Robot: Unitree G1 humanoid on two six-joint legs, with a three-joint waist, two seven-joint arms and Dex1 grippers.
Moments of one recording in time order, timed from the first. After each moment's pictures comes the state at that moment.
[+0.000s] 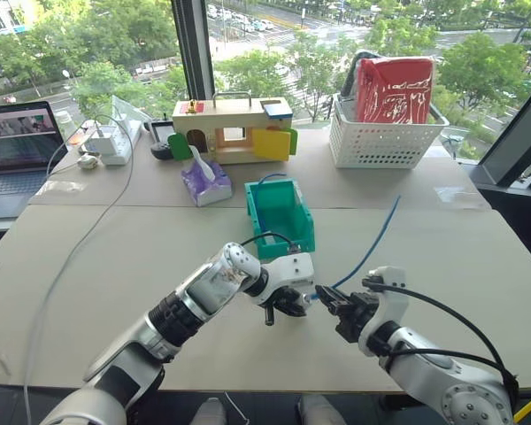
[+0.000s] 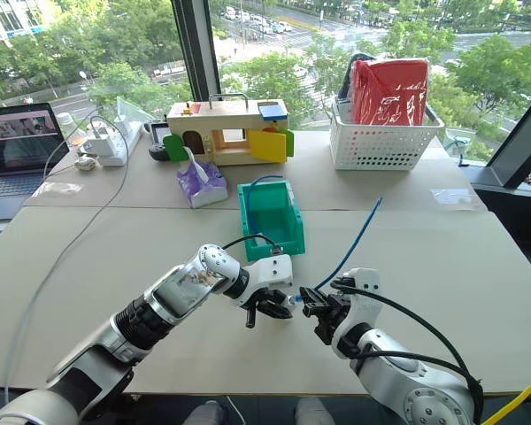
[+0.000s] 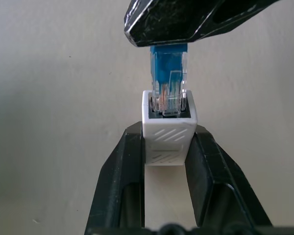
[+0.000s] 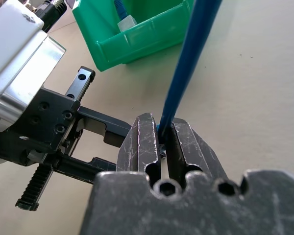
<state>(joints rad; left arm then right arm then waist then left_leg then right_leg) -0.78 0.36 -0.63 -0.02 -0.04 0.84 -1.09 0.05 -0.46 0.03 -0.72 1.17 0.81 -0.33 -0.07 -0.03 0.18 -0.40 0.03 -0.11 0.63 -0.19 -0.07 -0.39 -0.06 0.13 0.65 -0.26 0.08</state>
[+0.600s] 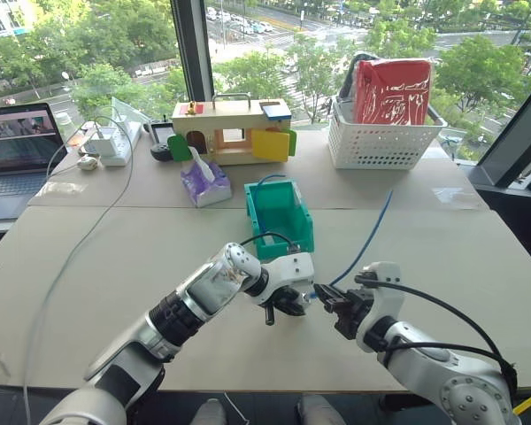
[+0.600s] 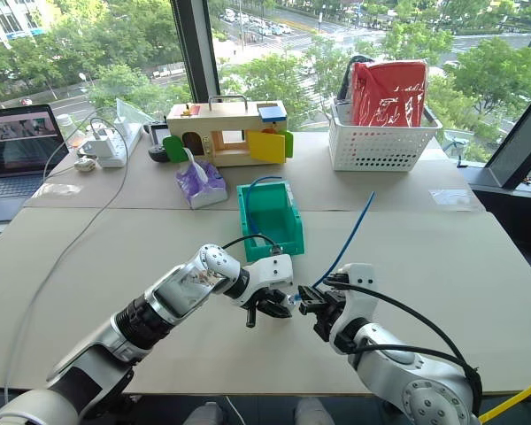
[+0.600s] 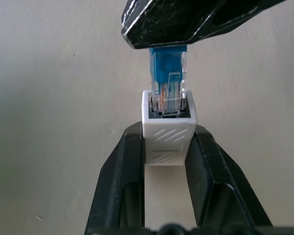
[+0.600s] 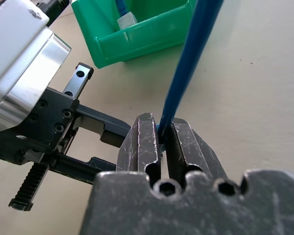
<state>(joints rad) -0.78 0.36 -0.64 -0.03 -0.04 0.86 -1.08 0.02 -0.46 0.03 -0.72 1.16 0.86 -0.35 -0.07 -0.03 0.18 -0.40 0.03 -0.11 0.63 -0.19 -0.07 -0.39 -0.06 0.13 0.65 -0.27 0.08</state>
